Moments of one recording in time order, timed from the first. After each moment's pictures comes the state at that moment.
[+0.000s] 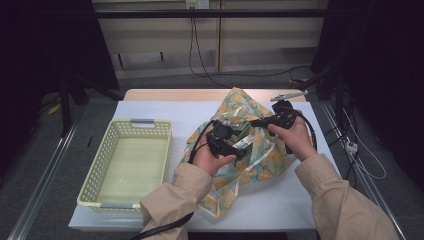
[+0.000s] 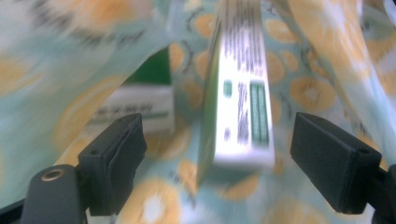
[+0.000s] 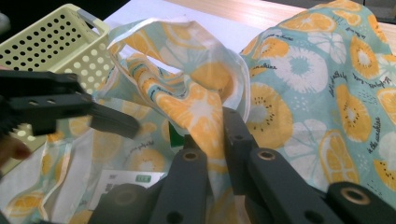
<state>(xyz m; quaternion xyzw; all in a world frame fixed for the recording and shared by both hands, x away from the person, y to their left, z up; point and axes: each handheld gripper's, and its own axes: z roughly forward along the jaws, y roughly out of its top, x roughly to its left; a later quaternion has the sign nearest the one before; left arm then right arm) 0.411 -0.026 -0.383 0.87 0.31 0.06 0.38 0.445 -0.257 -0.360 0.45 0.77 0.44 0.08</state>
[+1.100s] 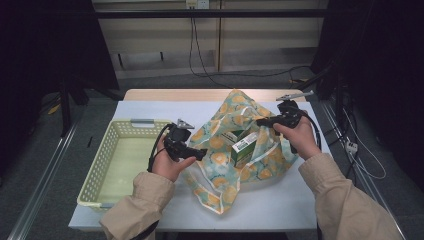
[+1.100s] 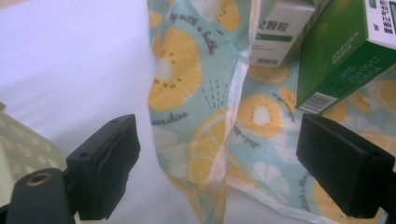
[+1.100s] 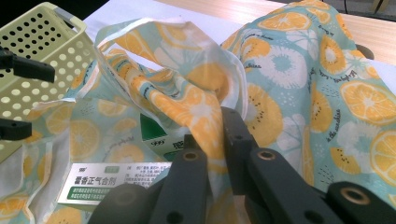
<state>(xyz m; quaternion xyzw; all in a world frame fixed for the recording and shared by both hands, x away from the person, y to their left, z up) 0.411 0.072 -0.385 0.85 0.39 0.10 0.35 0.449 -0.274 -0.364 0.46 0.77 0.43 0.09</state>
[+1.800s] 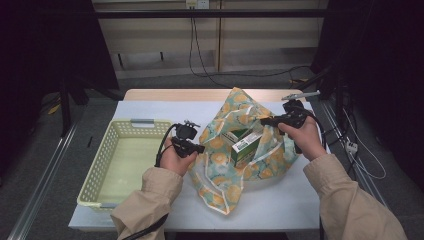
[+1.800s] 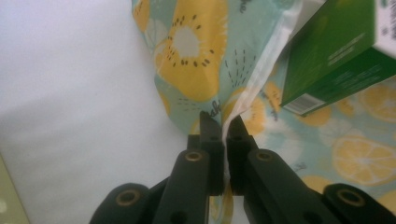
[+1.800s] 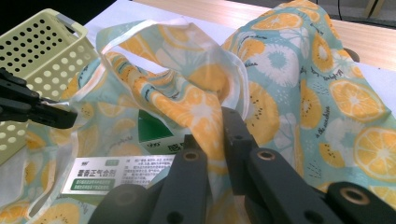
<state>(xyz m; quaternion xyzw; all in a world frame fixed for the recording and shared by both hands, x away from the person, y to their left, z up) 0.423 0.057 -0.390 0.84 0.43 0.04 0.33 0.443 -0.285 -0.359 0.47 0.76 0.44 0.09</state>
